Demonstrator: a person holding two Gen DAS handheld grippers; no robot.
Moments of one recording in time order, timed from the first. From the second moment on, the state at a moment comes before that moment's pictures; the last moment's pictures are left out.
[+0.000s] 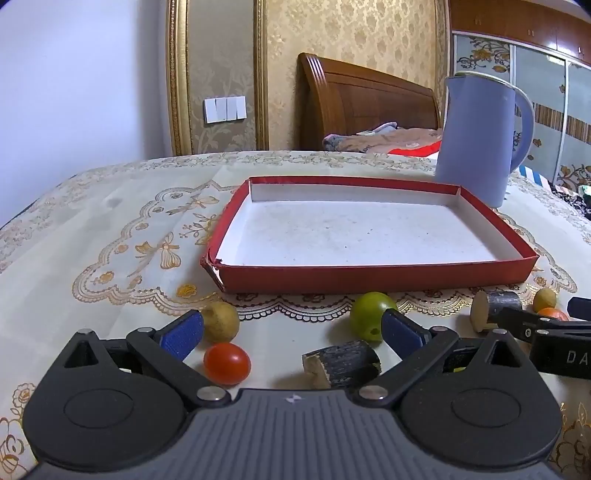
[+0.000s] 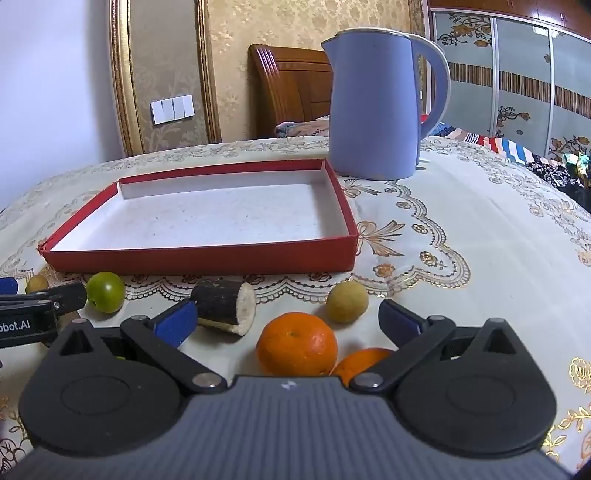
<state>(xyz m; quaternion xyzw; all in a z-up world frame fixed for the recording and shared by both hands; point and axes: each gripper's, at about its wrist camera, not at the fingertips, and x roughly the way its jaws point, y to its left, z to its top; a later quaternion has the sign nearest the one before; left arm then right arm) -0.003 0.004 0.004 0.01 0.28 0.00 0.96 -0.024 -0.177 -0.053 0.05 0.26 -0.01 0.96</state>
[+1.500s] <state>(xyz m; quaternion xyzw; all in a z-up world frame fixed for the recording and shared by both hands) -0.053 0.038 0.006 -0.06 0.24 -0.03 0.97 -0.029 -0.194 -0.053 0.10 0.24 -0.01 0.96</state>
